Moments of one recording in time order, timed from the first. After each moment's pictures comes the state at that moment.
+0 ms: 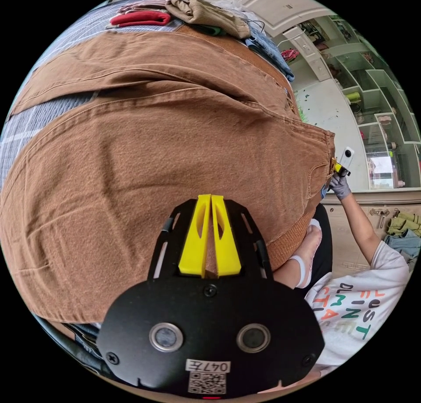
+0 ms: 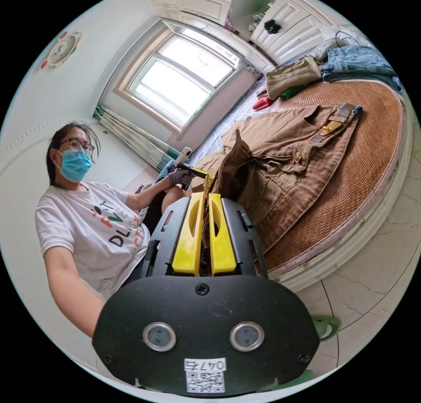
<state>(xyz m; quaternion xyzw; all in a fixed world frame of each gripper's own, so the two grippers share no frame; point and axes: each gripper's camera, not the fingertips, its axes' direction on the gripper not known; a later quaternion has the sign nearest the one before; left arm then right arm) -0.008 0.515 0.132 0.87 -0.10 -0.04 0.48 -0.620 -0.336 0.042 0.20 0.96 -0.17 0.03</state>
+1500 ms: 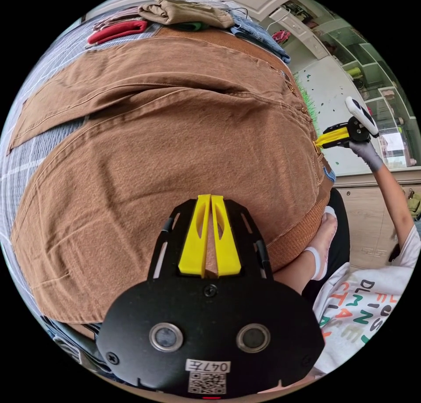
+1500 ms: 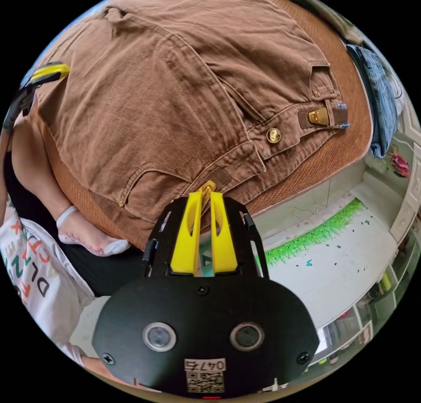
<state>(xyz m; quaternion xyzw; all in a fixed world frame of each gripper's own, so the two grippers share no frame) 0.057 0.593 0.094 0.85 -0.17 -0.07 0.50 -0.663 -0.840 -0.255 0.28 0.79 0.46 -0.30</state>
